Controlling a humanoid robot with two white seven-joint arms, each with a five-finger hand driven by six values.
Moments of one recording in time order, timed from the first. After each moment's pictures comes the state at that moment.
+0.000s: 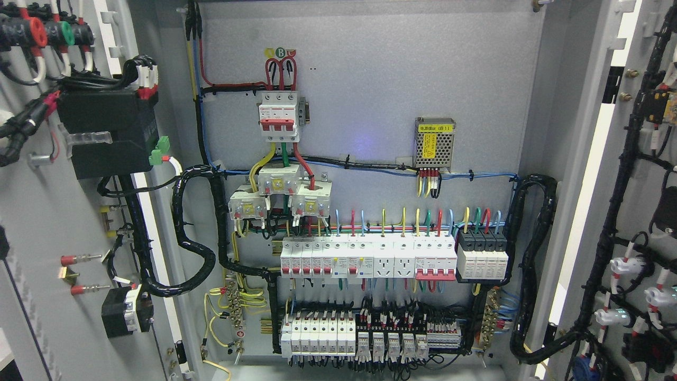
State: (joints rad) left arm 0.27 0.00 -0.21 -1.94 -0.04 -0.77 -0.22; right arm 0.29 -0.39 0.03 -1.99 -0.56 -0.73 0.46
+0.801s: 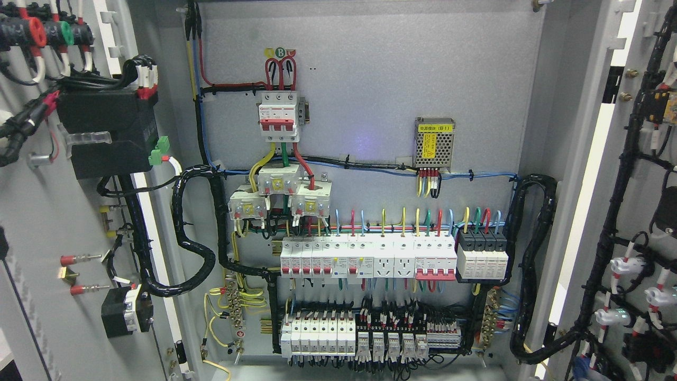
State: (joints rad) left arm 0.26 -0.01 -0.10 -1.99 -0.02 -0.77 -0.17; right arm 0.30 -0.44 -0.07 -2.00 -0.69 -0.70 0.44
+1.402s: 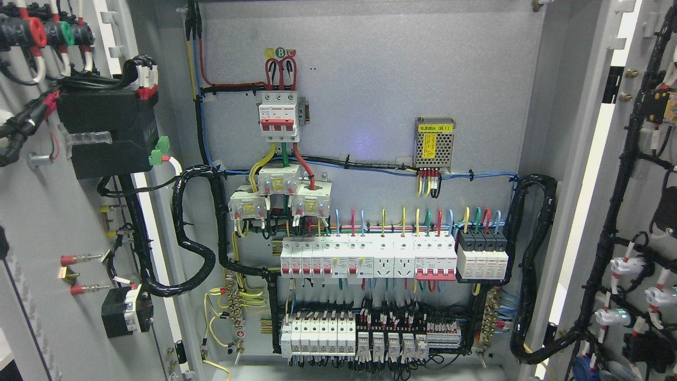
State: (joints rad) left arm 0.31 0.00 -0.02 -2.00 0.07 -0.77 -0.17; right arm 0.32 -0.46 -0.12 -2.00 -0.73 -0.68 0.44
